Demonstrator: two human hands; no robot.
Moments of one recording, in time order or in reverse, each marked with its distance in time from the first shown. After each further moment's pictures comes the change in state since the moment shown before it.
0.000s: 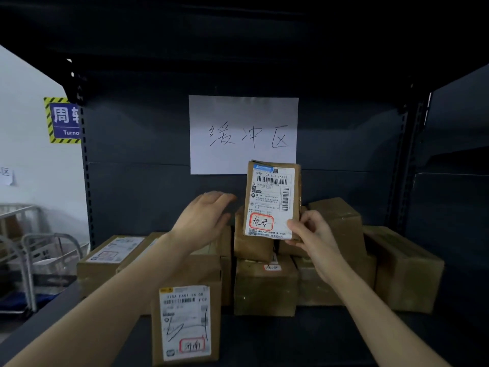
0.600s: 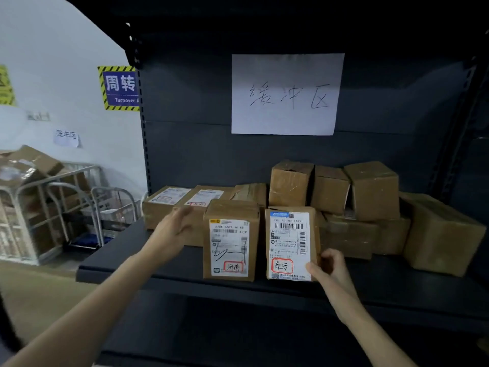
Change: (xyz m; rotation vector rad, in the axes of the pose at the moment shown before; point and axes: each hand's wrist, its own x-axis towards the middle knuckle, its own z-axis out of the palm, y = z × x) left_hand -0.168 -0.053 -0.009 -0.288 -0.113 -0.577; right_hand -0.111 0.102 0.001 -0.142 -0.086 0.208
